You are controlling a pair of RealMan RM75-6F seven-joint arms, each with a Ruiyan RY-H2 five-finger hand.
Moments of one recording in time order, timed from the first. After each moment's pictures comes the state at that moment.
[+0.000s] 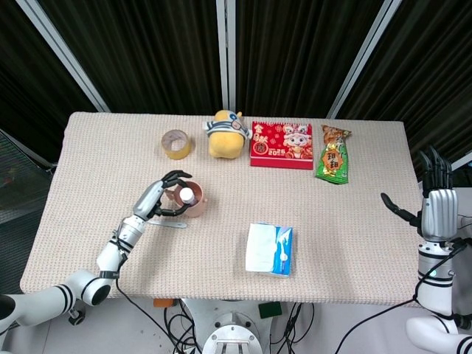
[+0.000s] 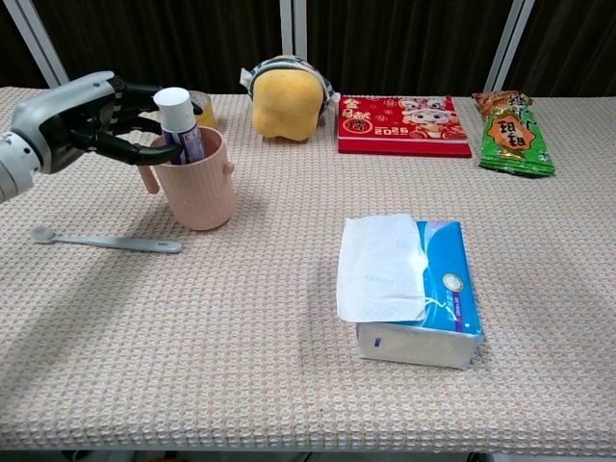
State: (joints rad) left arm -0.64 -1.63 -0.15 -1.20 1.45 1.07 -0.79; right arm 0.27 -1.37 0.28 -1.36 -1.47 1.63 0.27
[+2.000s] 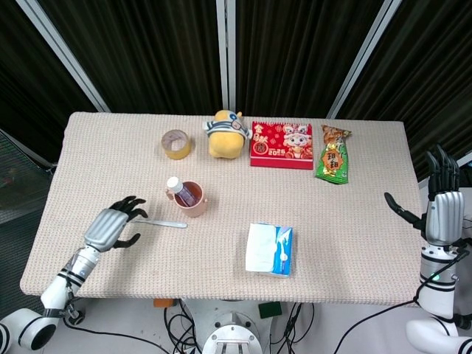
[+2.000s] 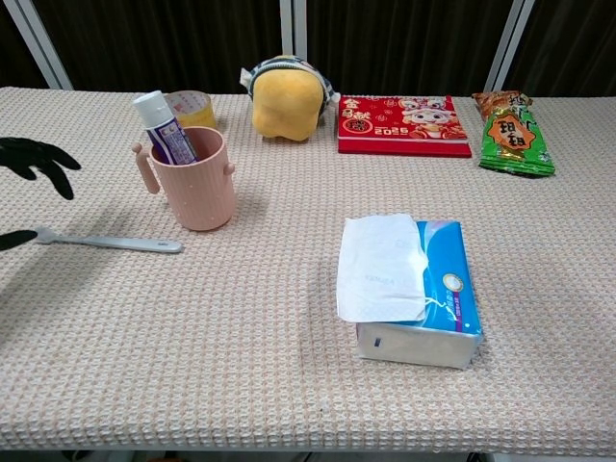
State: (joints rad) left arm -0.45 -1.34 0.02 -1.47 1.50 1.12 -0.09; right arm 0.25 -1.36 0.29 -1.41 -1.50 1.69 0.25
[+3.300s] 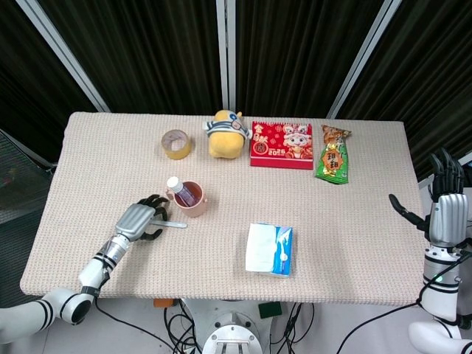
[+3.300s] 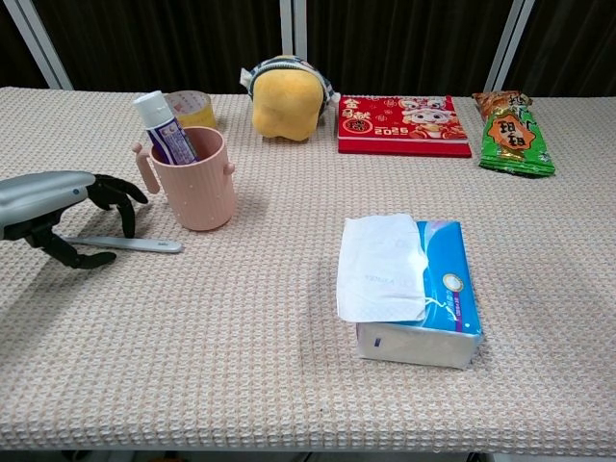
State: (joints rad) left arm -0.55 -1.56 -0.03 -1.24 1.40 0.95 -0.09; right arm 0.24 -1.36 0.28 -1.39 -1.48 1.67 0.26
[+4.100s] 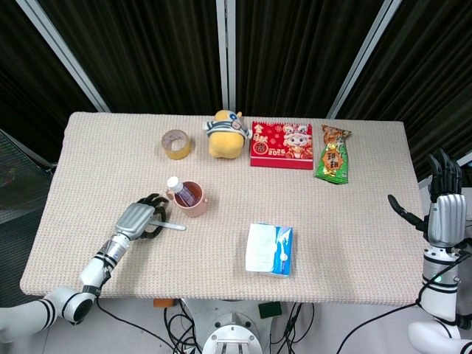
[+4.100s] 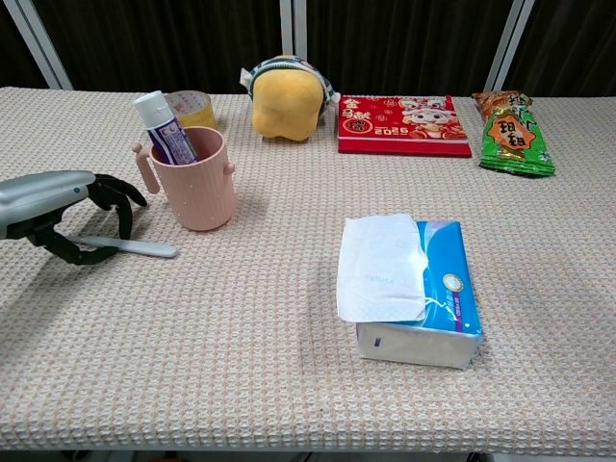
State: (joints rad) left arm -0.55 -1.57 -0.04 -1.22 1.39 0.95 -0.11; right arm 0.24 -1.37 0.28 -1.38 -1.48 1.67 0.26
